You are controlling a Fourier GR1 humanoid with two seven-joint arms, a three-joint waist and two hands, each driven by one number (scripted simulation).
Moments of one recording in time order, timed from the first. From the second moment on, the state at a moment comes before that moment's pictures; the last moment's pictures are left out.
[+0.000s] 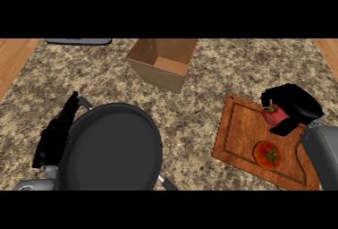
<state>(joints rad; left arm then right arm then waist) -0.04 0.21 0.01 -1.52 -0.16 0.06 0.08 -0.43 -0.42 0.00 -1.04 1.17 0.05 -0.45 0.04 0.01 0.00</state>
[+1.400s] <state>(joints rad) -0.03 0.19 0.00 -1.53 -0.18 0.07 0.07 -1.25 -0.37 -0.32 -0.36 0.84 0.29 -0.79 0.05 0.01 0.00</state>
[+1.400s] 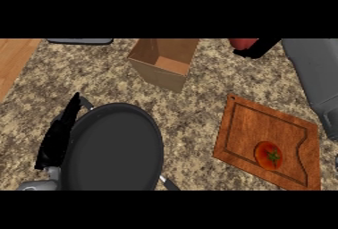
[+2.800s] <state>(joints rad) -0.07 0.18 0.00 -1.53 -0.20 0.04 0.09 -1.43 -0.02 -0.25 -0.13 0.92 0.08 -0.41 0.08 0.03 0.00</state>
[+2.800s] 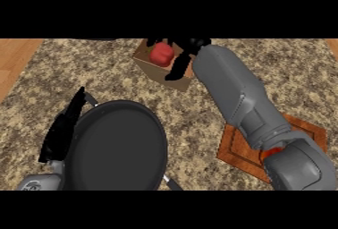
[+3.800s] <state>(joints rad) -0.09 0.18 -0.01 -1.53 -0.20 0.04 0.10 -1.39 -0.14 -0.63 -0.16 0.54 0.11 -0.42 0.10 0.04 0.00</state>
